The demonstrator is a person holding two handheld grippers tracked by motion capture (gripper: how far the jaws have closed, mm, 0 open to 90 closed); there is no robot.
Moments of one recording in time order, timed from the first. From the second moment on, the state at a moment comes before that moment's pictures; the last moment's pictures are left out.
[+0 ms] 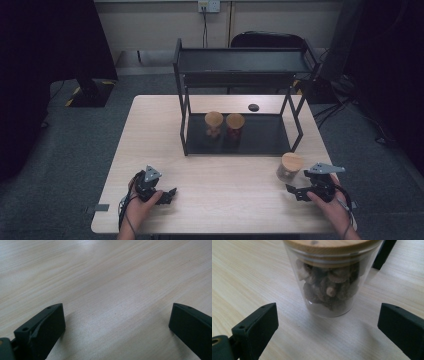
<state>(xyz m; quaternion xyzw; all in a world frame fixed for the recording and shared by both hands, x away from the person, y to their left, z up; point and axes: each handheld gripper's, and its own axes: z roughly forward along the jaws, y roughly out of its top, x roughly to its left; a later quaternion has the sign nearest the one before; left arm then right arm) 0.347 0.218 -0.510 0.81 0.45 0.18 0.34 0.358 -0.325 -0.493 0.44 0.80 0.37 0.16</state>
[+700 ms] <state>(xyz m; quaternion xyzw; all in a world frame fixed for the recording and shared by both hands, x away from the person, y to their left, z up) 0.347 0.218 -0.510 0.81 0.45 0.18 0.34 0.374 -0.321 -0.489 0.44 0.78 0.40 0.17</state>
